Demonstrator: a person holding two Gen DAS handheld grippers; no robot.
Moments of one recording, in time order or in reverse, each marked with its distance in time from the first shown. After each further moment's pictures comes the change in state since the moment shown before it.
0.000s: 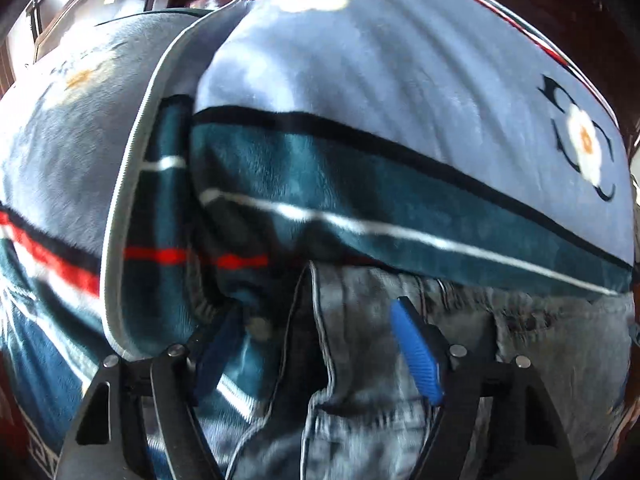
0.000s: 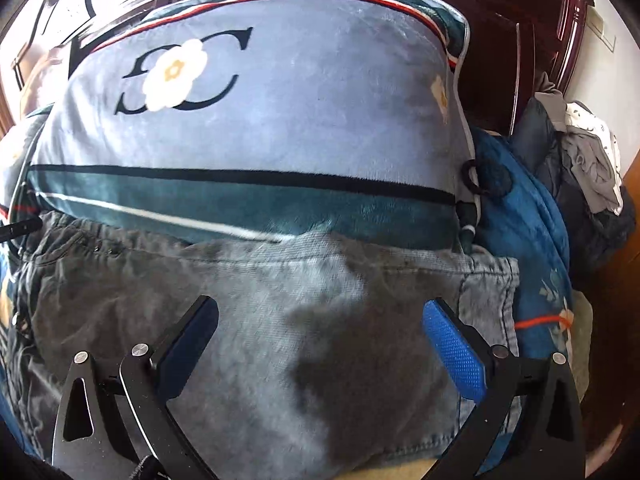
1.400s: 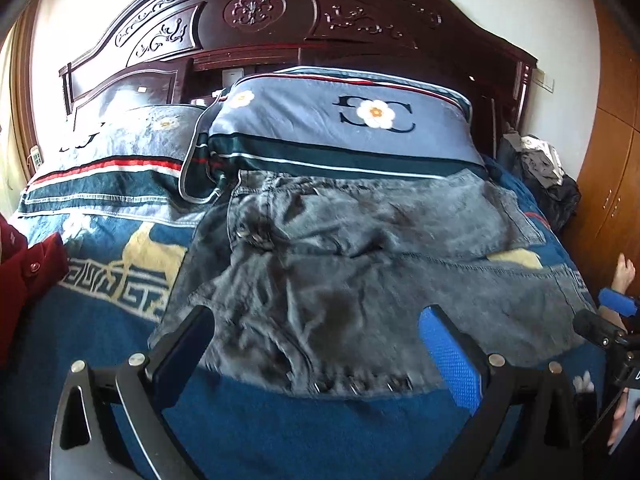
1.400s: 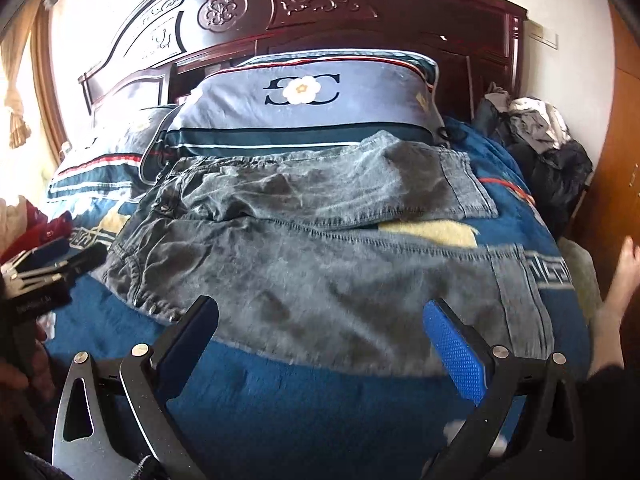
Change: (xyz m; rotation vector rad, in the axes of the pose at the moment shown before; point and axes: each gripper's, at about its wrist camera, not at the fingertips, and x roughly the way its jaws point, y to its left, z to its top) left arm -0.237 -0.083 -0.284 0.133 -0.342 -0.057; right arm -0.213 0.085 -0.244 0.026 -0.222 0.109
